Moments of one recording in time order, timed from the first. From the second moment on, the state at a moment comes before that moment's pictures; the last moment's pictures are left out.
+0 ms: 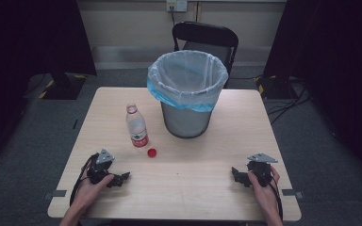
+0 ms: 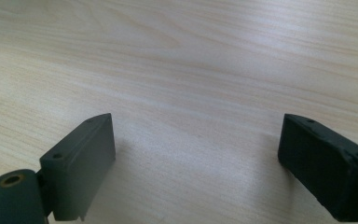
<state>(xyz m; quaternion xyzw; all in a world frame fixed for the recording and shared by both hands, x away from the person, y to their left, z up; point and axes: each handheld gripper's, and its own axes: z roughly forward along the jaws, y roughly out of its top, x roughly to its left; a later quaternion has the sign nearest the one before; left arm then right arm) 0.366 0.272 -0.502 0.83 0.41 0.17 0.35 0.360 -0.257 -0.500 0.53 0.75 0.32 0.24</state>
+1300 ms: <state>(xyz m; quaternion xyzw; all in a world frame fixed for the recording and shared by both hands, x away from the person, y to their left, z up) 0.372 0.277 -0.470 0.81 0.40 0.17 0.40 0.360 -0.257 -0.500 0.53 0.75 0.32 0.24</state>
